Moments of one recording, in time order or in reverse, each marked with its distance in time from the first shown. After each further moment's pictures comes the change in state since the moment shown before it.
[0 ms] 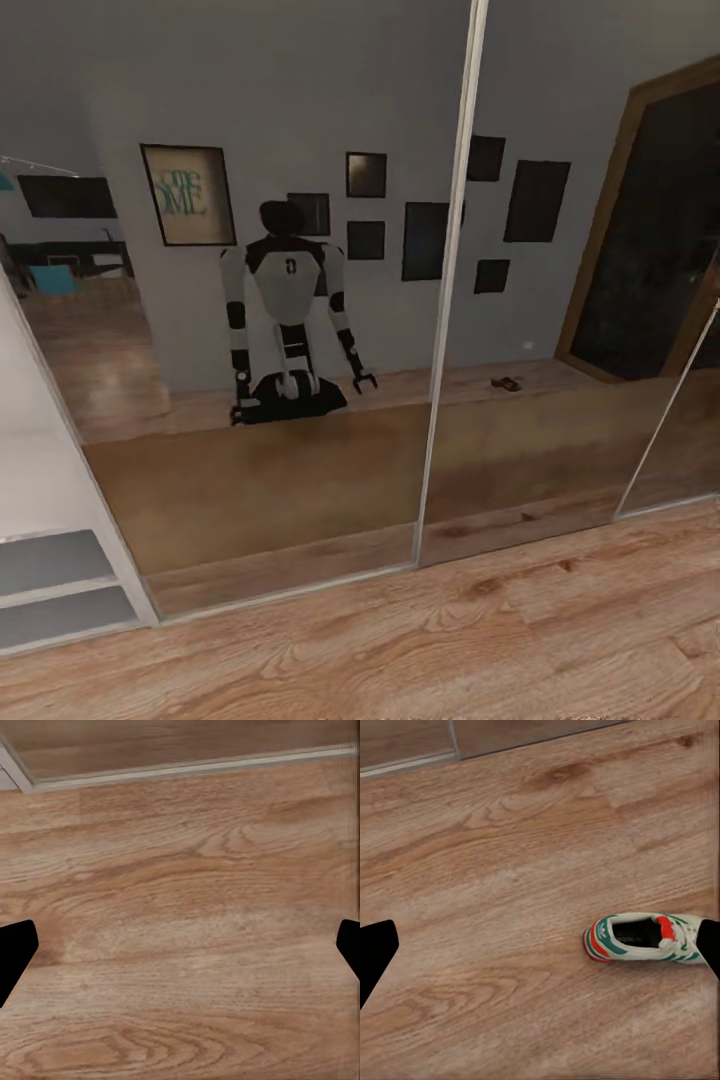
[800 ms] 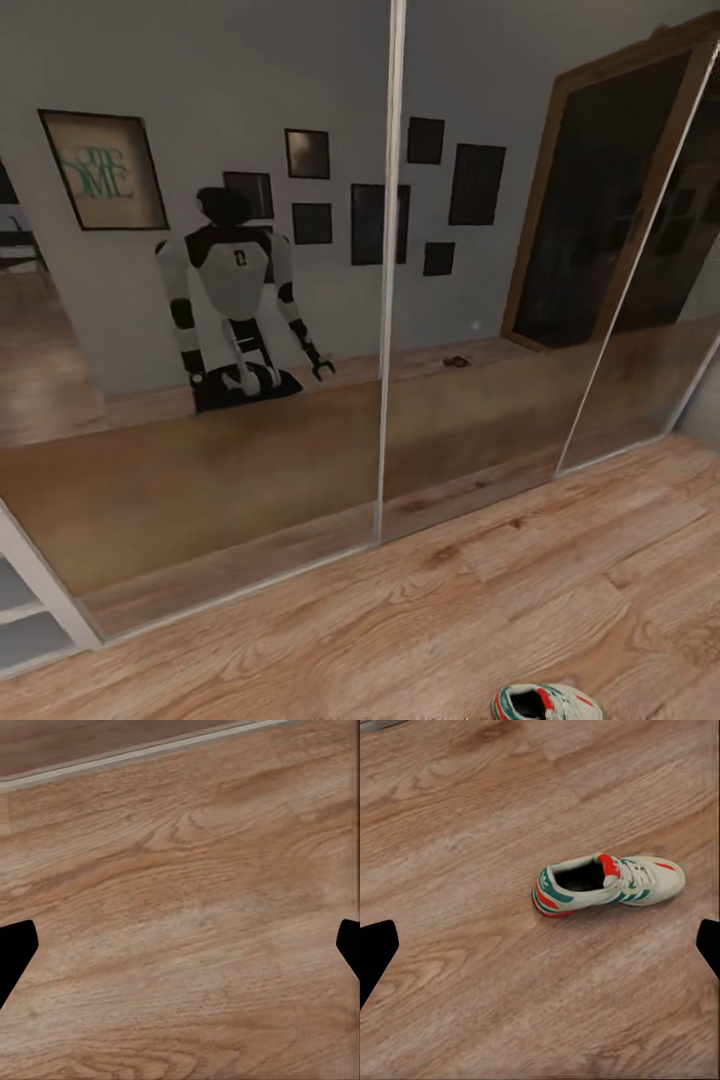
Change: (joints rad) left arm -0.001 0.001 0.000 0.000 0.000 0.000 0.001; right arm 0.000 0.000 -0.019 -0.003 0.000 -0.002 0.000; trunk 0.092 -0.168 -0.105
